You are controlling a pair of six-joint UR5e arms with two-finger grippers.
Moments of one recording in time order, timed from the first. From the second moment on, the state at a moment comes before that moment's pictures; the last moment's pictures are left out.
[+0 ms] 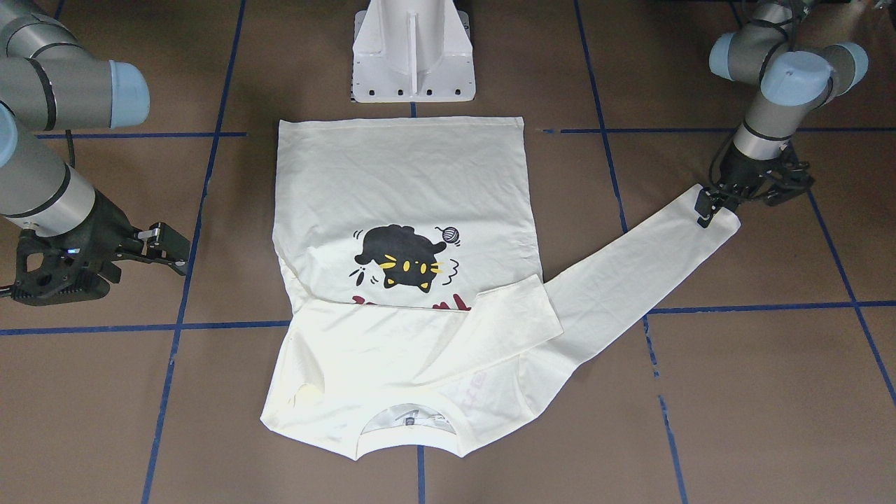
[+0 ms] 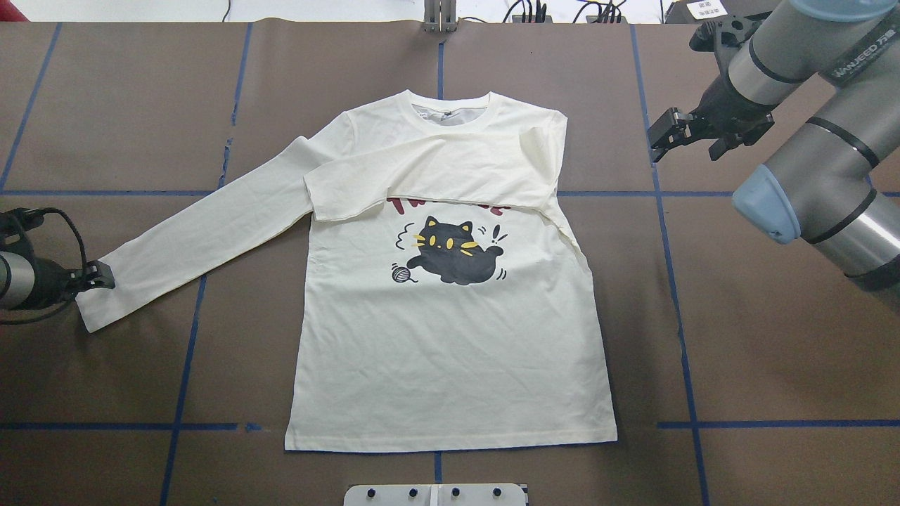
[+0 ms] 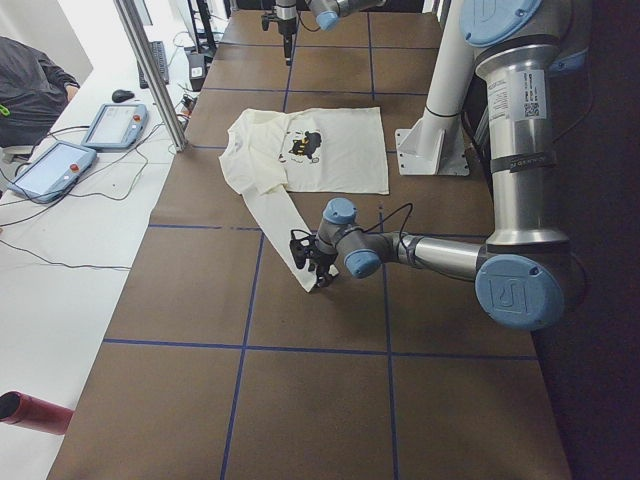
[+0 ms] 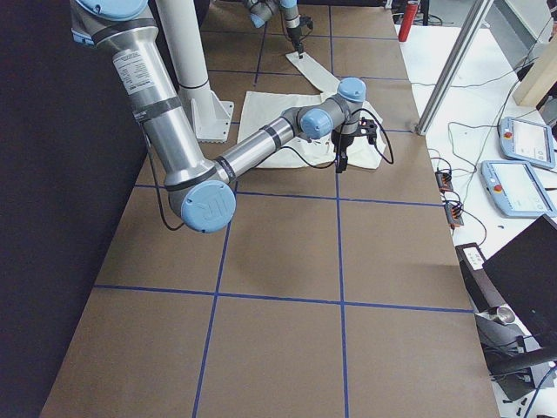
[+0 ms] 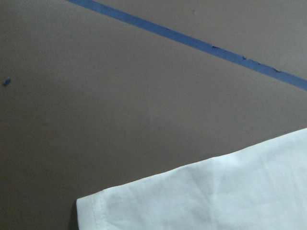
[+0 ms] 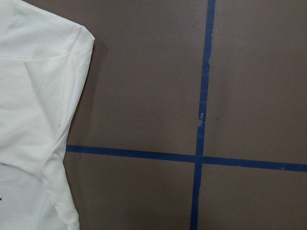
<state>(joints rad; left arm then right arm) -0.73 -1.42 -1.70 -2.33 -1.82 -1.42 1.01 -1.15 1.71 -1.57 2.22 0.71</state>
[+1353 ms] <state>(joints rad) -0.76 -1.88 -1.84 -1.80 -1.89 -1.37 1.03 -1.32 1.76 -1.56 2.22 0.63</state>
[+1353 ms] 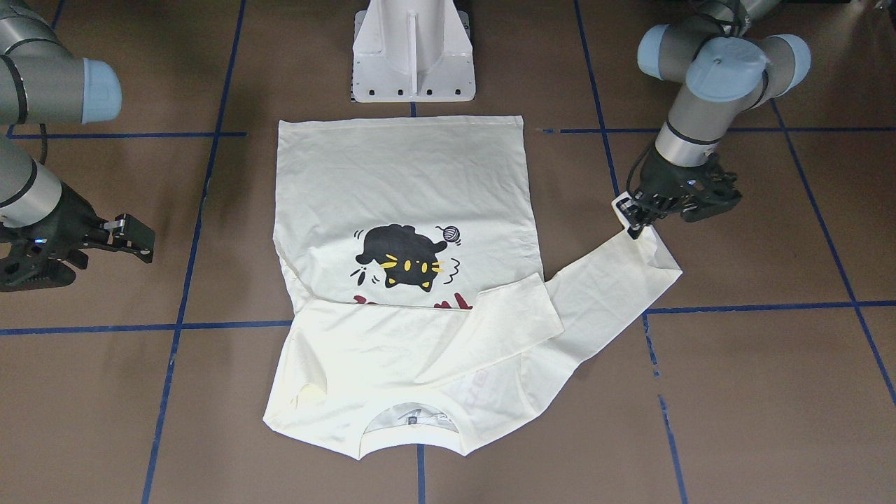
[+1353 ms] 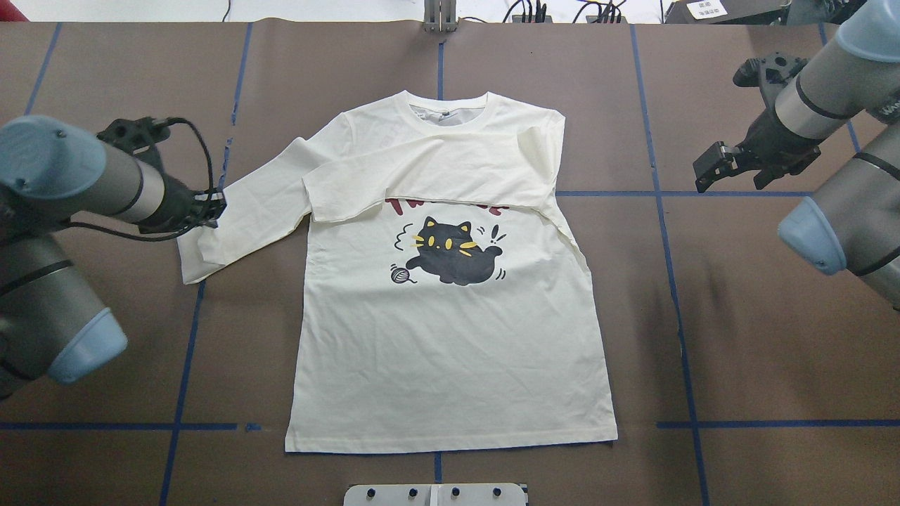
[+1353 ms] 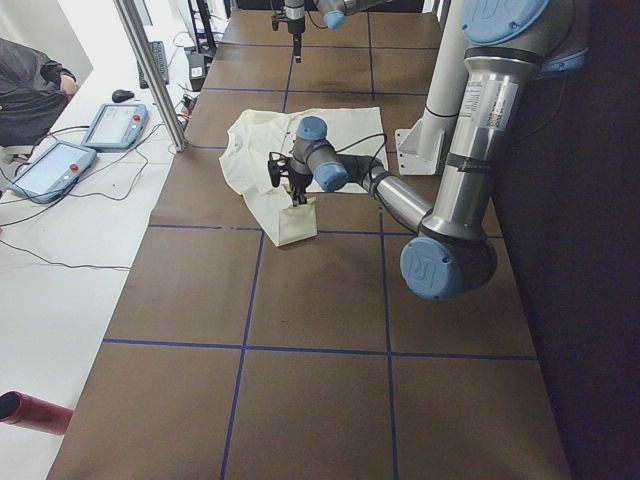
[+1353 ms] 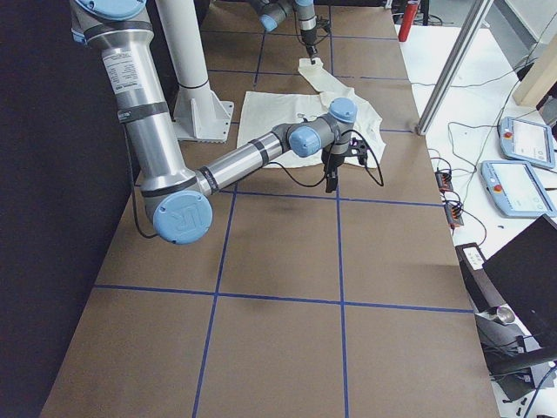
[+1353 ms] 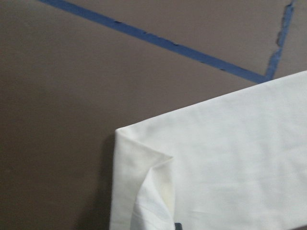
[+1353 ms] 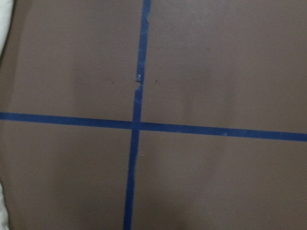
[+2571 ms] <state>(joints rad) -0.56 -2.76 -1.06 -2.04 -1.72 -1.74 1.04 -1.37 1.76 -1.56 2.22 0.59</state>
